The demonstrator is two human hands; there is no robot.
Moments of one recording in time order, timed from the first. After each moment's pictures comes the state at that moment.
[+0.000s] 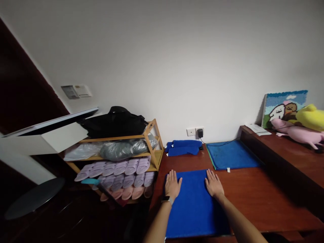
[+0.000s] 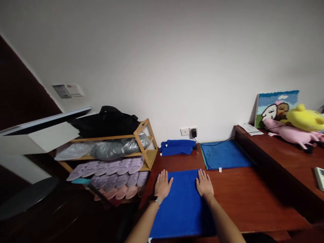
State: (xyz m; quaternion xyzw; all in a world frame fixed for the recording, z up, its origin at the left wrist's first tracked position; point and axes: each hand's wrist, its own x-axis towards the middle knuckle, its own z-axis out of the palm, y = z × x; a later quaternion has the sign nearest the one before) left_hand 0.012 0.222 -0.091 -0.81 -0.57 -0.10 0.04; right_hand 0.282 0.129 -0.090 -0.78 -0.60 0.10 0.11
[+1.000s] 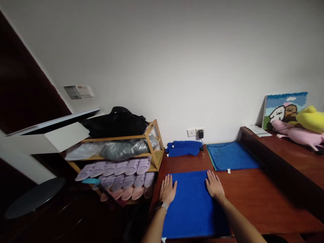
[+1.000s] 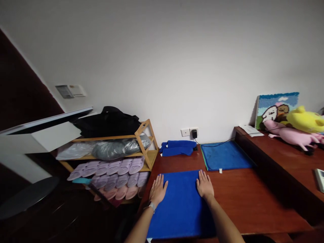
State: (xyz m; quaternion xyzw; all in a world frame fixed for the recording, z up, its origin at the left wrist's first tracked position) left_hand -0.023 0.216 -0.103 -0.79 -0.61 -0.09 0.02; right_hand 0.282 0.129 -0.090 -0.79 -0.61 0.10 0.09
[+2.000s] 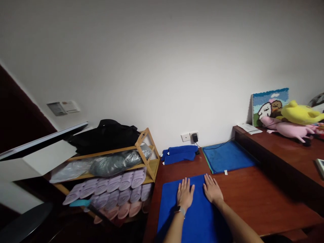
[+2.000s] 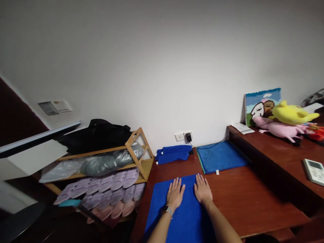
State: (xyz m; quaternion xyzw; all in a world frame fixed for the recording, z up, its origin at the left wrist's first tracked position) left_hand 0.088 0.200 -0.092 -0.86 -0.51 -0.09 -0.04; right_hand 0.279 0.127 -0.077 -0.78 -0.60 0.11 0.13
